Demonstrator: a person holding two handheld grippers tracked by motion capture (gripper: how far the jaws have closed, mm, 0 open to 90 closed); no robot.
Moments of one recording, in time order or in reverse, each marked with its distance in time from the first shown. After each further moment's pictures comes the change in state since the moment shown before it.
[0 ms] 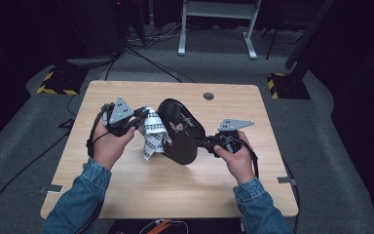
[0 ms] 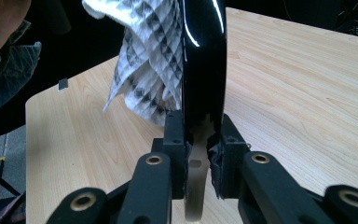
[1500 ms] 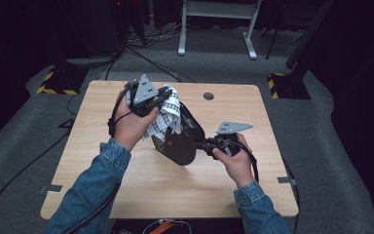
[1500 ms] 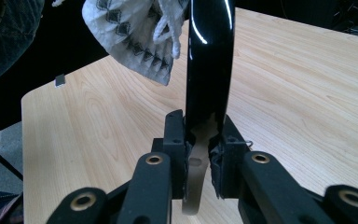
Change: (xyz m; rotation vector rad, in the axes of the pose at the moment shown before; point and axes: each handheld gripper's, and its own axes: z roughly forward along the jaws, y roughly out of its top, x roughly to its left) left arm -0.017 0.070 0.034 -0.079 -0.020 0.079; right arm 0.008 -0.003 0.000 0.007 -0.018 -0.012
